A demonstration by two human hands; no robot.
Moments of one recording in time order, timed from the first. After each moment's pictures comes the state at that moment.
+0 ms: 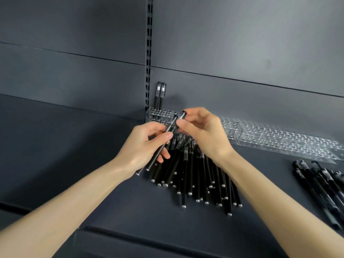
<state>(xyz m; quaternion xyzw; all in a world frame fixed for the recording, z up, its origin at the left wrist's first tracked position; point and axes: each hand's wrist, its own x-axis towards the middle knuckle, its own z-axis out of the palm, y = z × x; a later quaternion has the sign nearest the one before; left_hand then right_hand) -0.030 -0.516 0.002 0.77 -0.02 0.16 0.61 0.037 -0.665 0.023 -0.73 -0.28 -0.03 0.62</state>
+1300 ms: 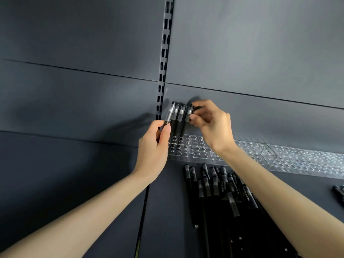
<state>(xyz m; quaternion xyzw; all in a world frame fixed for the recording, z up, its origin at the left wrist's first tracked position) 0.108 -0.439 -0.021 0.74 -0.05 0.29 0.61 0.166 -0.583 0.026 -0.81 -0.24 -0.25 0.47</state>
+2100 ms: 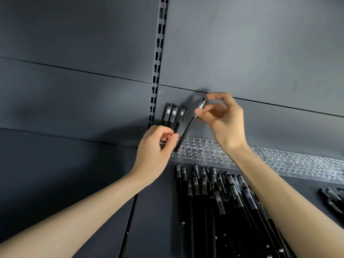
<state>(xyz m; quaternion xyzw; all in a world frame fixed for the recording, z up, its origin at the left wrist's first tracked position) 0.101 -0.453 -0.024 0.80 -0.08 0.32 0.50 0.142 -0.608 0.052 -0.73 -0.24 -0.22 0.60</state>
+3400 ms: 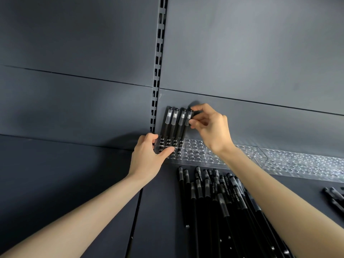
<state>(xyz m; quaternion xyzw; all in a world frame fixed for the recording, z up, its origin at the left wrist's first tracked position) 0.117 -0.434 -0.039 0.85 0.04 0.23 0.47 0.170 -0.598 0.032 -0.85 -0.22 -0.24 0.42</state>
